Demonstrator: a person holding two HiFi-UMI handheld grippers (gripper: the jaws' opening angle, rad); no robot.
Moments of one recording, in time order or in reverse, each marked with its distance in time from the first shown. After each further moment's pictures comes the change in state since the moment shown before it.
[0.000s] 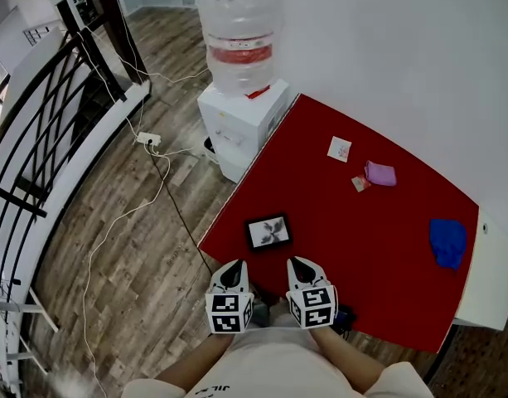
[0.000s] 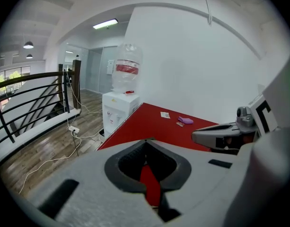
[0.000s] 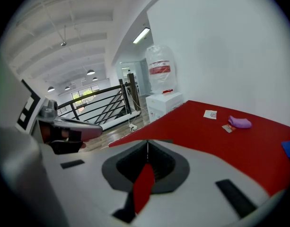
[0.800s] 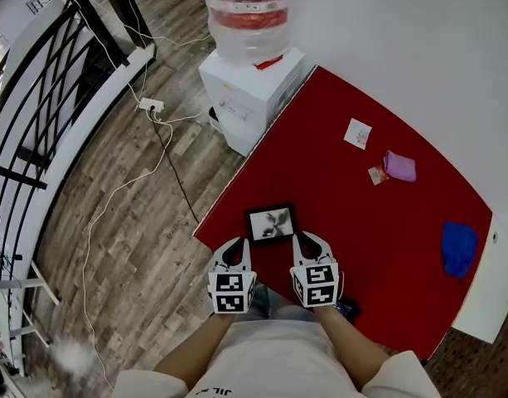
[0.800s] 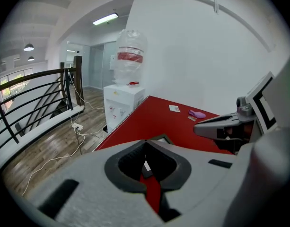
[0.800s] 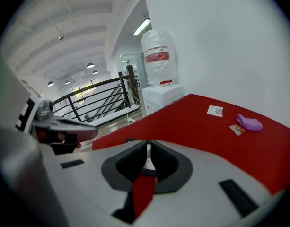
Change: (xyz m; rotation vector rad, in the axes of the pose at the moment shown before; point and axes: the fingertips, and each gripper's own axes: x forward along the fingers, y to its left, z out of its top) left arm 0.078 0.024 -0.009 0.008 0.060 0.060; right arm 0.076 -0.050 0.000 -0.029 0.080 0.003
